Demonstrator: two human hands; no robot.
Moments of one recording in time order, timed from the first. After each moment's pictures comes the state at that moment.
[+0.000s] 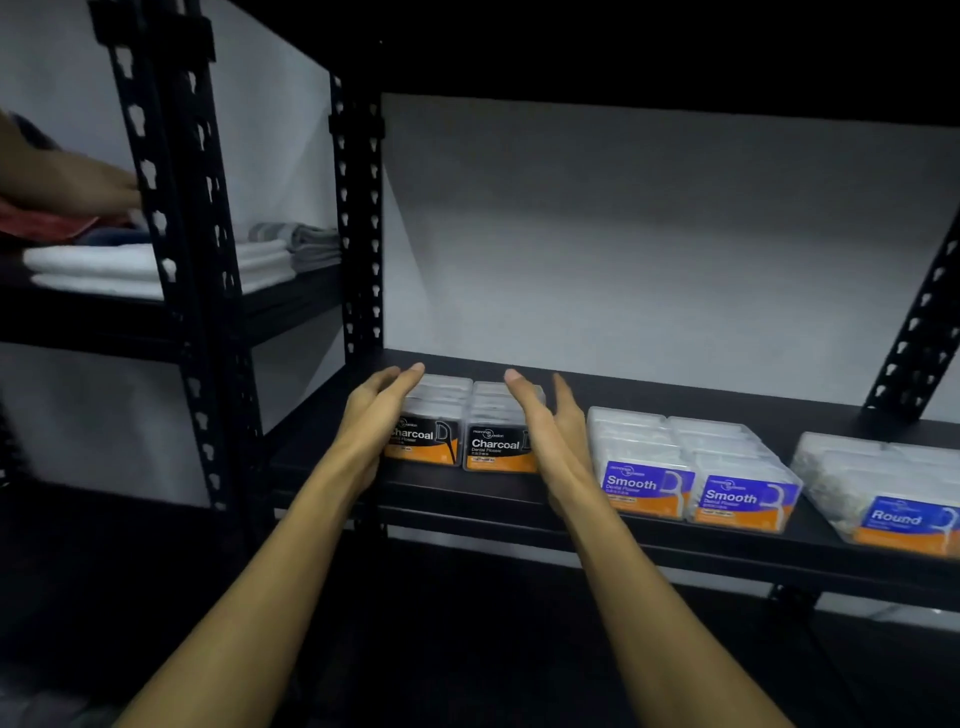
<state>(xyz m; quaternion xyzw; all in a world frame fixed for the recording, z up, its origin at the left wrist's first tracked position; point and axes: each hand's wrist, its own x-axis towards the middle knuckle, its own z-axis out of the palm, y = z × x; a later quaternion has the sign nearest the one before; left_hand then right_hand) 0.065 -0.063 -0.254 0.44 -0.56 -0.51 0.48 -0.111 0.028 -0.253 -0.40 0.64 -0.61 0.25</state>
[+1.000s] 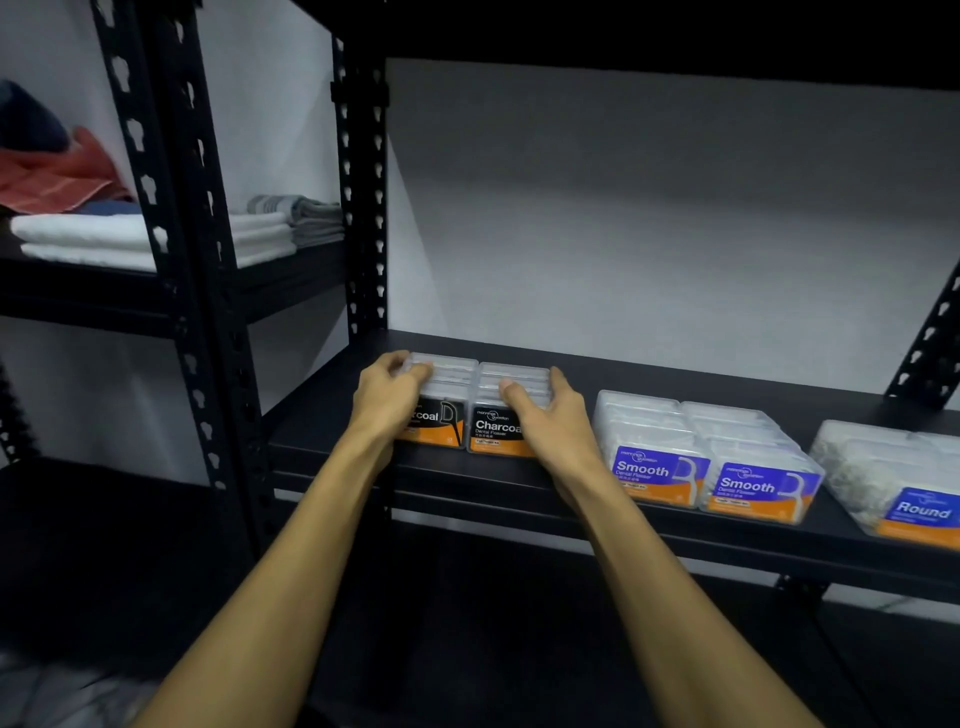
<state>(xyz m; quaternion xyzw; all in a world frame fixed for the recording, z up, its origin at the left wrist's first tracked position) 0.053 -0.068 -0.261 0.48 -0.57 -0.45 0.48 -0.115 0.022 -0.260 -0.47 0.65 -0.55 0.22</state>
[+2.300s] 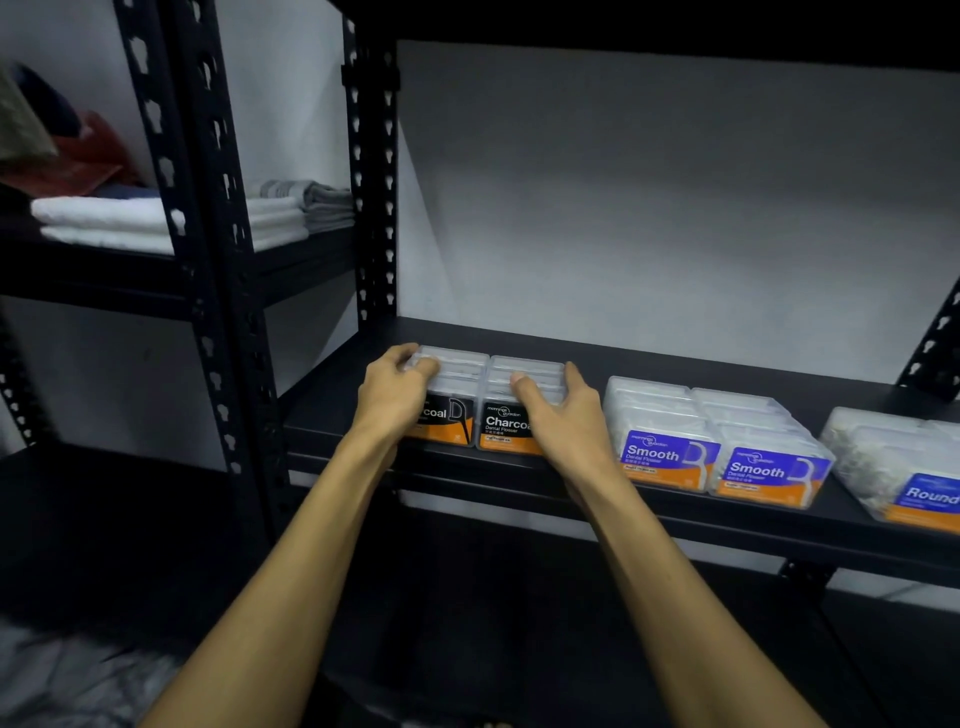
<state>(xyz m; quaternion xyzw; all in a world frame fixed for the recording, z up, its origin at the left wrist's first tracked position) 0.061 -0.050 -0.263 0.49 -0.59 -0.43 0.48 -0.105 0.040 -0.266 -0.46 0.67 -0.56 0.20</state>
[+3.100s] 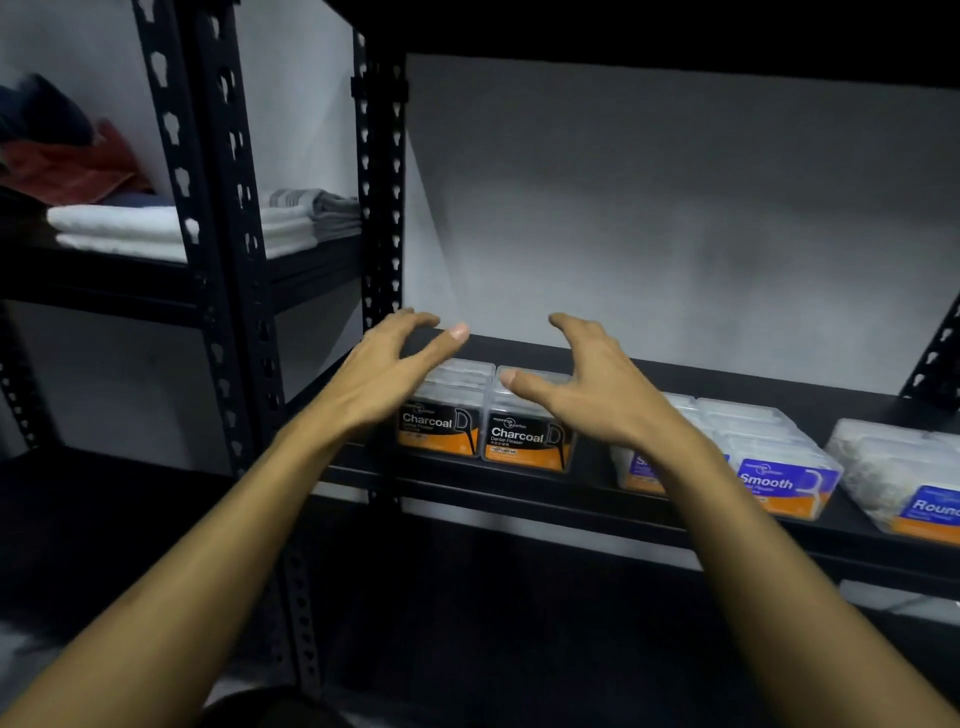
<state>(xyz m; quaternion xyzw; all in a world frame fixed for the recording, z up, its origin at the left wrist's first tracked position) 0.094 -0.041 -0.220 0.42 -0.79 -0.24 0.38 -0.112 0.065 -0.192 -0.66 0.69 -0.30 0.02</state>
